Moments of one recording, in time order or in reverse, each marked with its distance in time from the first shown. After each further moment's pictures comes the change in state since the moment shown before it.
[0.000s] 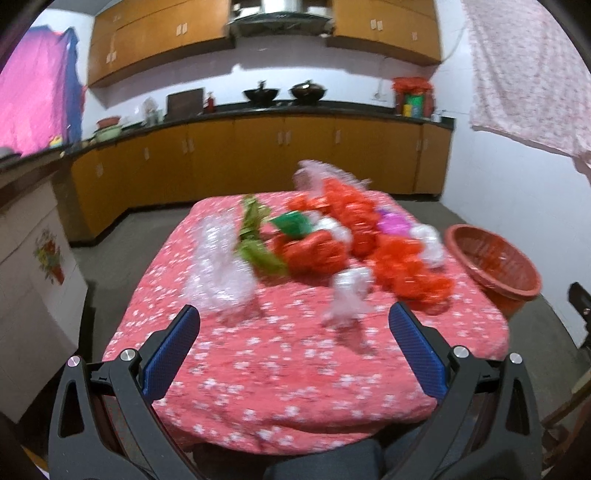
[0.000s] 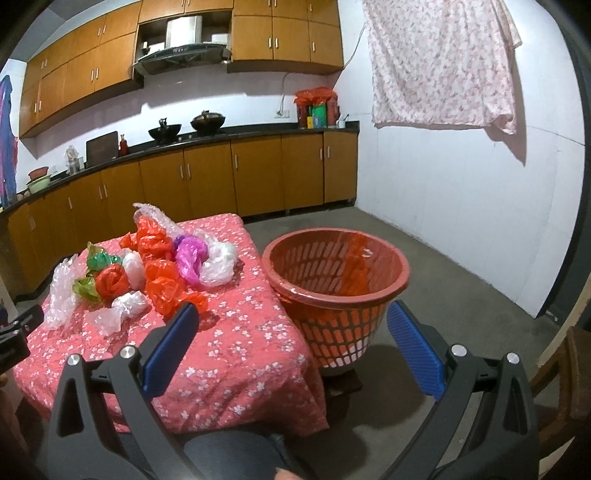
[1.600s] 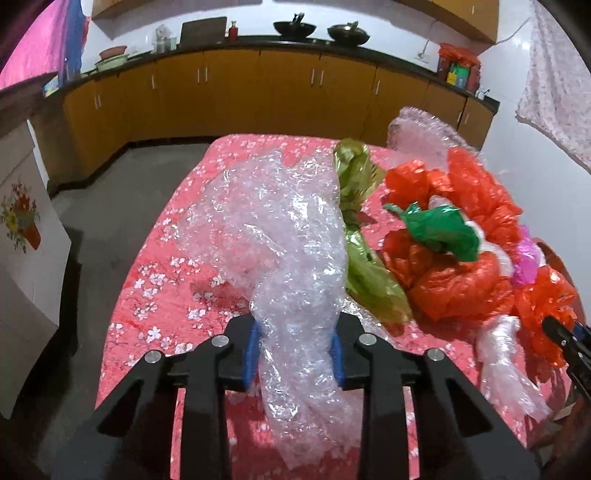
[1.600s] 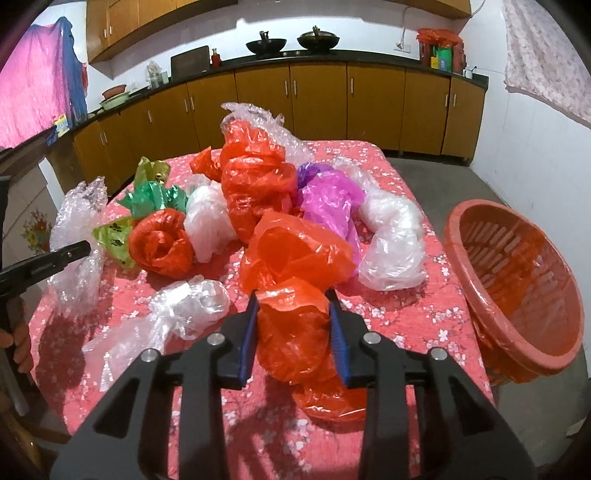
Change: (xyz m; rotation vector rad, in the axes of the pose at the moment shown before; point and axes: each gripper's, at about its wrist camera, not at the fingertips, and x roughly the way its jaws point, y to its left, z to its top) left arm 0.153 0.099 0.036 -0.125 0.233 -0.043; right arm 0.174 0.141 0.011 -0.211 0.310 0.361
